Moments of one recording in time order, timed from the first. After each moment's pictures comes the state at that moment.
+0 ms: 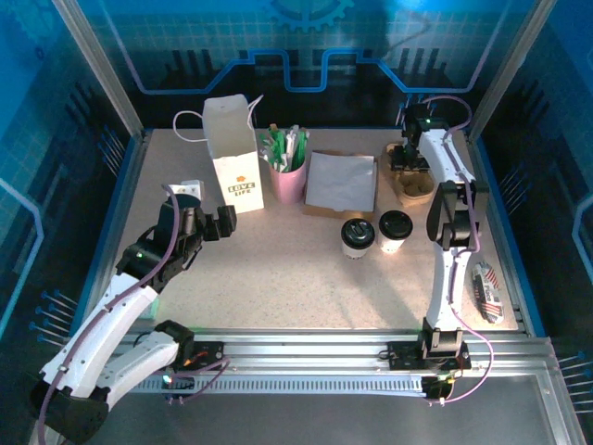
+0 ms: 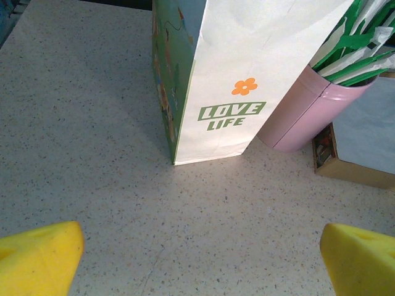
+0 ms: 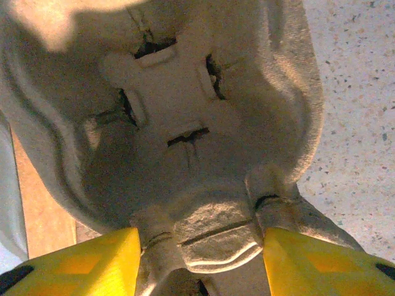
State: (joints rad) left arm -0.37 0.86 0.89 -0.65 -0.29 -0.40; right arm 0.00 2.27 2.10 -1.06 0.11 0.12
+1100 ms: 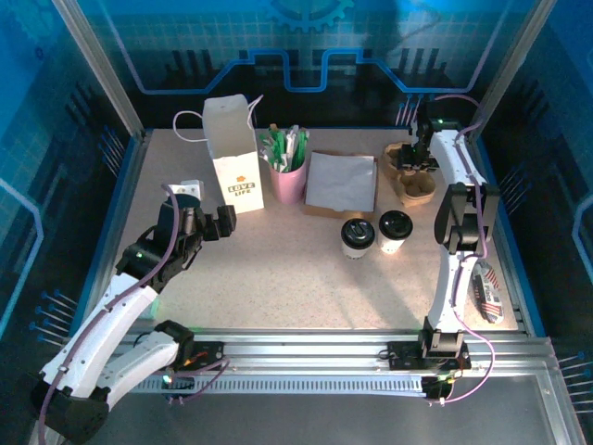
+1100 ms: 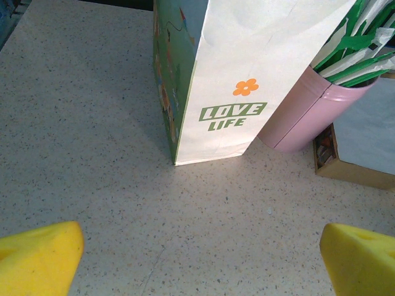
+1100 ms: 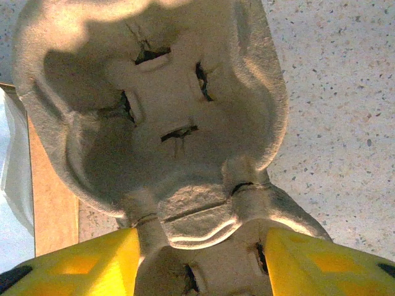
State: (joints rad) left arm -0.37 0.86 0.89 -0.65 -0.29 -0.40; right arm -0.04 2.21 2.04 -1.03 0.03 0.05
